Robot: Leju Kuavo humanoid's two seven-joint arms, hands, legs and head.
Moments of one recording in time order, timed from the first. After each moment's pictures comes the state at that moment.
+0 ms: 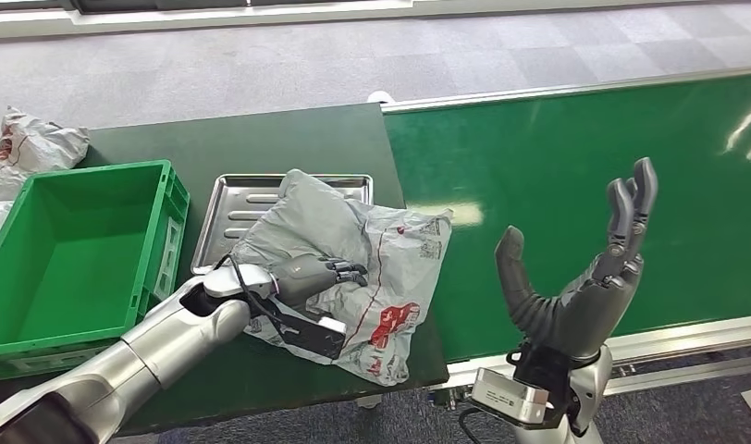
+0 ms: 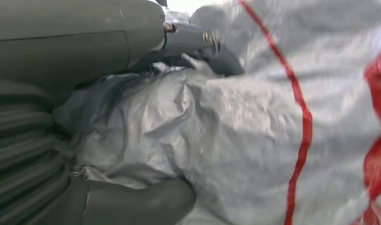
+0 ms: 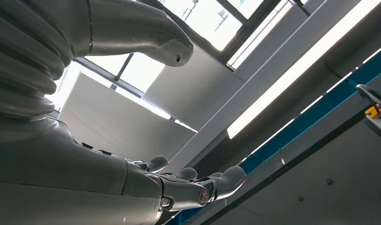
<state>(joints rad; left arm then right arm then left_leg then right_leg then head) -0.75 0.16 -1.01 -0.89 -0.61 -0.27 -0.31 -0.09 0.04 0.30 -1.86 0.76 -0.70 -0.48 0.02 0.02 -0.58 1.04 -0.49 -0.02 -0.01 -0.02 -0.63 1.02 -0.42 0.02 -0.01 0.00</state>
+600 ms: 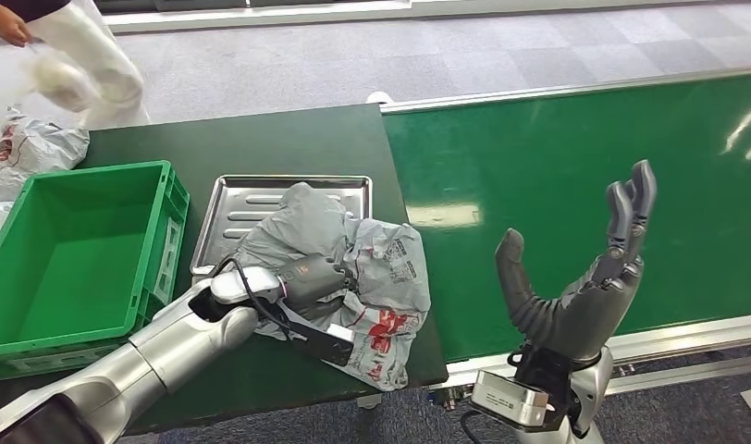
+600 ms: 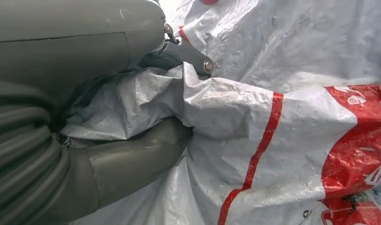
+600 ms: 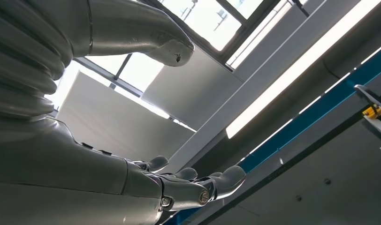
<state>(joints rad) -0.75 0.16 -1.02 -0.92 -0.64 -0.16 -0.28 -0.08 0.04 0.29 -1.87 0.76 -0.70 -0.49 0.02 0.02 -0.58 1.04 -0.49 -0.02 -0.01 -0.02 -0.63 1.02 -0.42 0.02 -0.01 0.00</state>
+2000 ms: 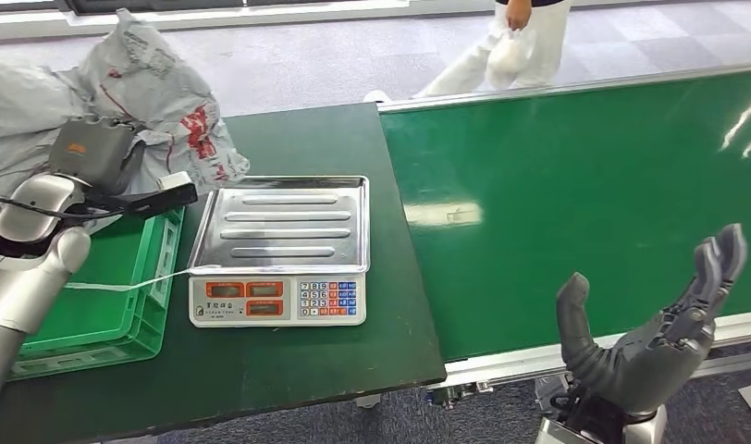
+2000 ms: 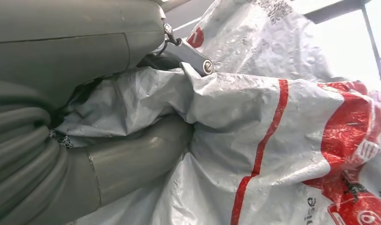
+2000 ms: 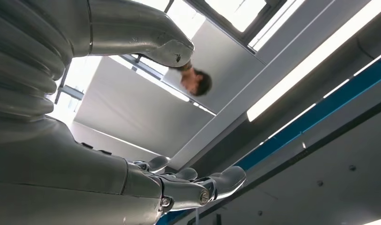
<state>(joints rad) -0.81 0.48 -0.46 -0.92 -1.00 0.18 -0.07 0.12 0.04 0.14 -1.99 0.67 -0.70 -0.61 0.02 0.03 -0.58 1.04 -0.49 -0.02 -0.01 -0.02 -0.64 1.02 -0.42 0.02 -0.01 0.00</state>
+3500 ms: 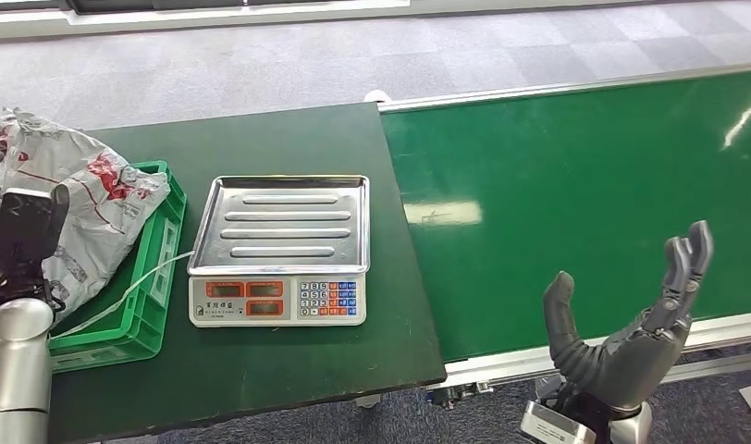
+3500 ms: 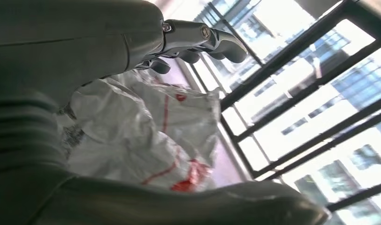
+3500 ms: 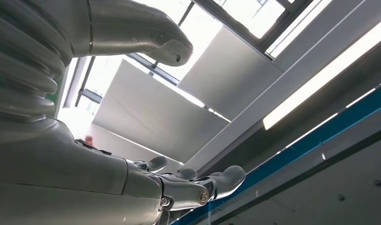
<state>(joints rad) -0.37 0.26 0.20 -1.17 -0.32 0.29 -0.21 0.14 0.07 0.14 -1.95 0.70 -0.70 -0.57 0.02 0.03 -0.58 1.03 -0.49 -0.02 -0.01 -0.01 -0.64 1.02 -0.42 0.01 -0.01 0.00</state>
